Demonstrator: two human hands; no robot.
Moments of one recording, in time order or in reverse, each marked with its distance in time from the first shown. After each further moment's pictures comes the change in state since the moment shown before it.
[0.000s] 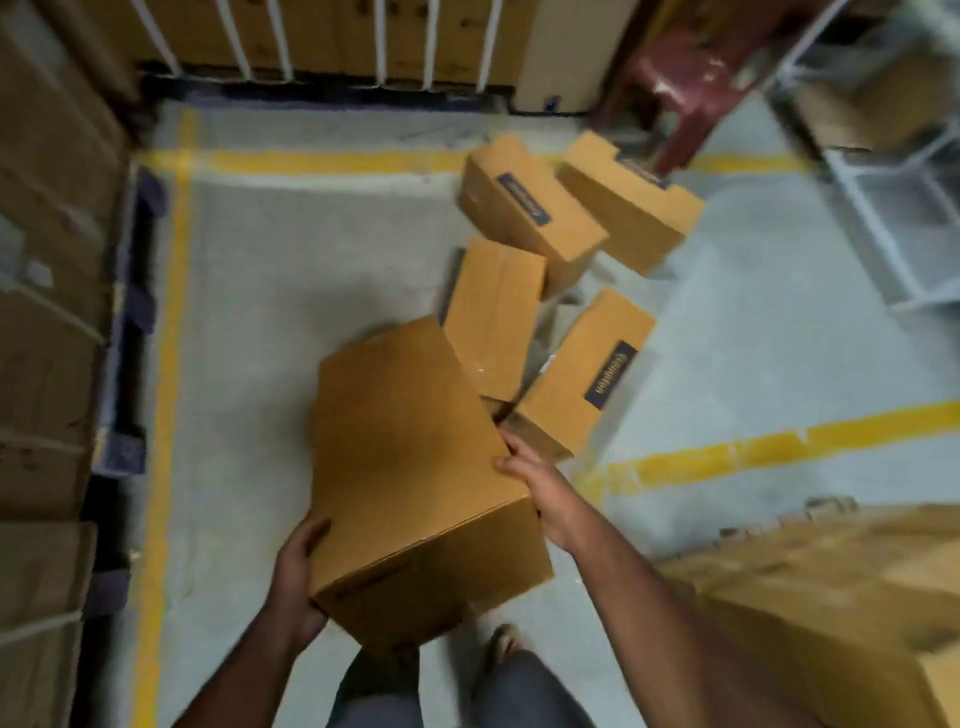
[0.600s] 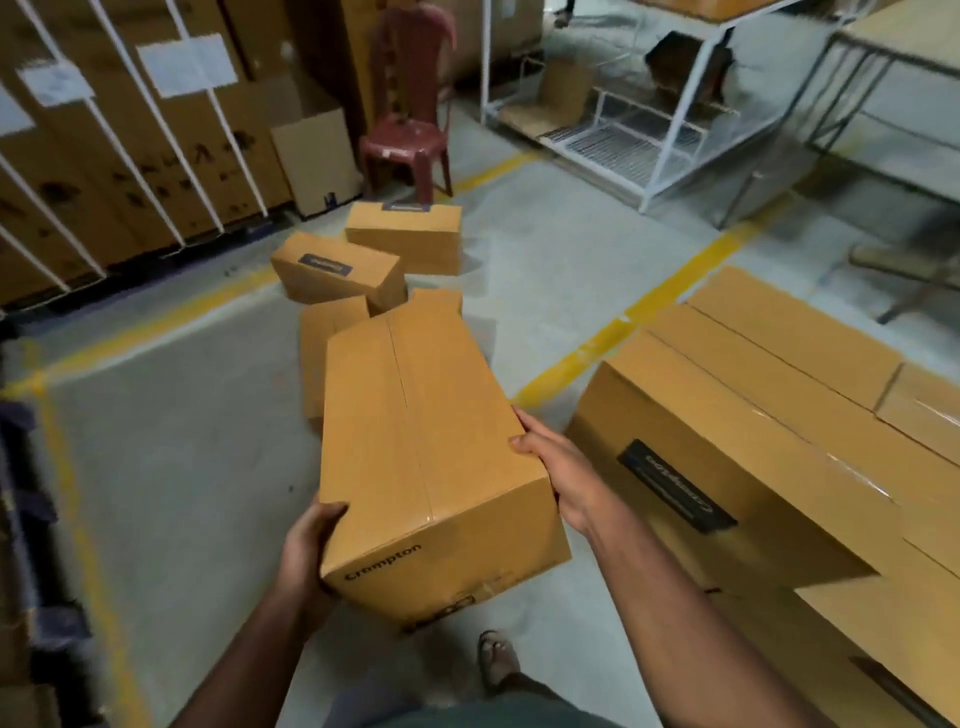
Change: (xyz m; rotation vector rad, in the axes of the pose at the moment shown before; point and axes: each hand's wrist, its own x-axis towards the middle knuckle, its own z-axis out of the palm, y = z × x) left_hand -0.249 -0.227 0.038 0.513 -0.434 0.184; right_hand -0.391 0.243 -0.142 0.476 0.325 -0.382
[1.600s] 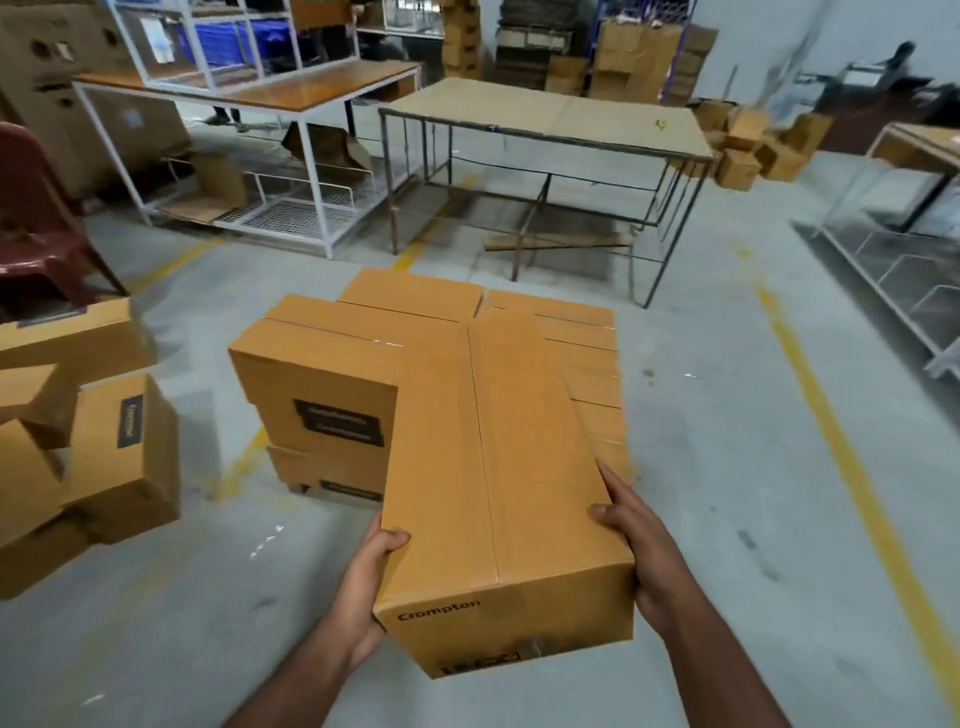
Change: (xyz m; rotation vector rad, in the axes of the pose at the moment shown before) left_hand -0.350 -0.394 0.245 0.348 -0.799 -0.158; right_hand -0.629 0.234 -0.342 0.249 0.764 -0.251
